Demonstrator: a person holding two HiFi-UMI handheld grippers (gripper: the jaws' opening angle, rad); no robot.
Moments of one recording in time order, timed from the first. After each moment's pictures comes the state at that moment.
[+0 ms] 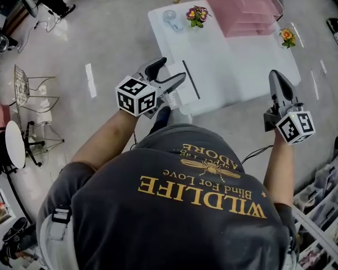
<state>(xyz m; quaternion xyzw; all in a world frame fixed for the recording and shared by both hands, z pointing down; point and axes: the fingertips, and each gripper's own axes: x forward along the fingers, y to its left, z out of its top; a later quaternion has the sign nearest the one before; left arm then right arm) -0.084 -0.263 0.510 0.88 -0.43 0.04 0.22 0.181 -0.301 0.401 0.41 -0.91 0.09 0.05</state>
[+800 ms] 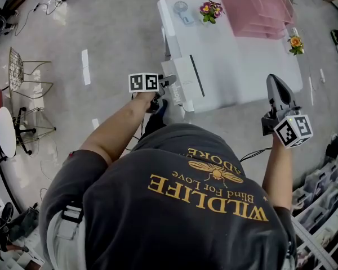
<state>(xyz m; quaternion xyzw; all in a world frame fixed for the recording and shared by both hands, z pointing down) -0.135 -0.252 0.745 0.70 -0.46 0.05 0.55 0.136 -0.295 0.427 0.38 -0.91 0.10 0.10</state>
